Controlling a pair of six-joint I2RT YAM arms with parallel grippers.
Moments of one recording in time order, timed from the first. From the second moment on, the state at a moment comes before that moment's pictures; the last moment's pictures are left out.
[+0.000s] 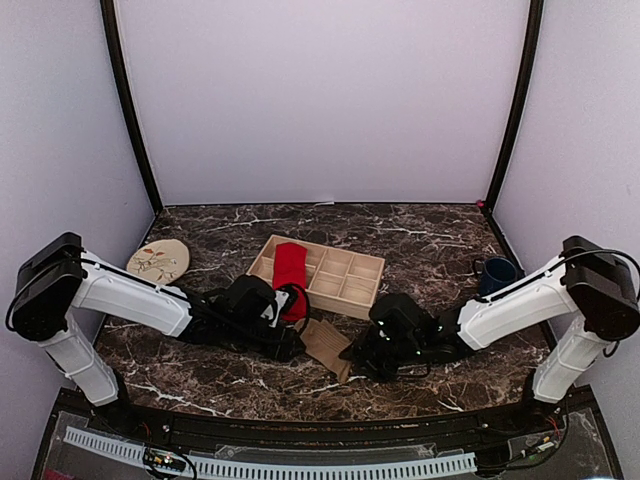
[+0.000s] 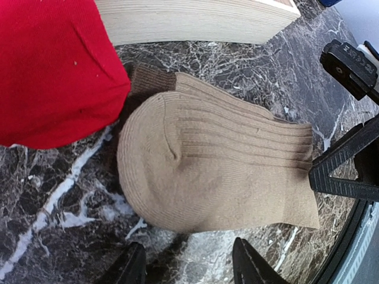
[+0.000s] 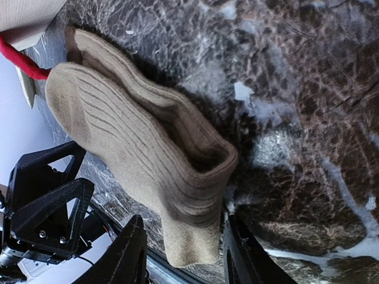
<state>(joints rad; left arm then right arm) -0.97 1.61 0.73 0.01 0.09 -0.54 1.11 1.62 0.67 0.11 -0.07 1.60</state>
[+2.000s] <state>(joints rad) -0.99 1.56 0.78 0.02 0.27 -0.39 0.96 1.57 0.90 -0.74 -0.20 0.78</state>
